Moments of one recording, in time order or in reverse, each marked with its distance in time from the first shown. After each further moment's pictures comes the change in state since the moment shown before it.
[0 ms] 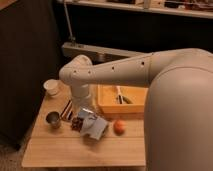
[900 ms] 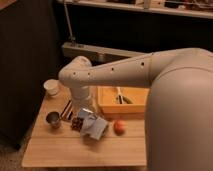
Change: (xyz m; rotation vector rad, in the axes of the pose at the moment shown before) arm 0.007 -0.005 0.001 0.008 -0.019 0.033
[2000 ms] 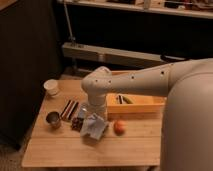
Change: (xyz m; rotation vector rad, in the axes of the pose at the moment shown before) arm 0.006 -0.052 0.055 -0.085 0.060 0.146
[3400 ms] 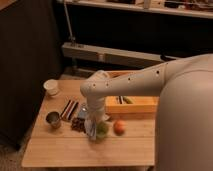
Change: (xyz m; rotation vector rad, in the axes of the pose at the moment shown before) arm 0.009 0.014 -0.006 0.001 -0.054 0.061
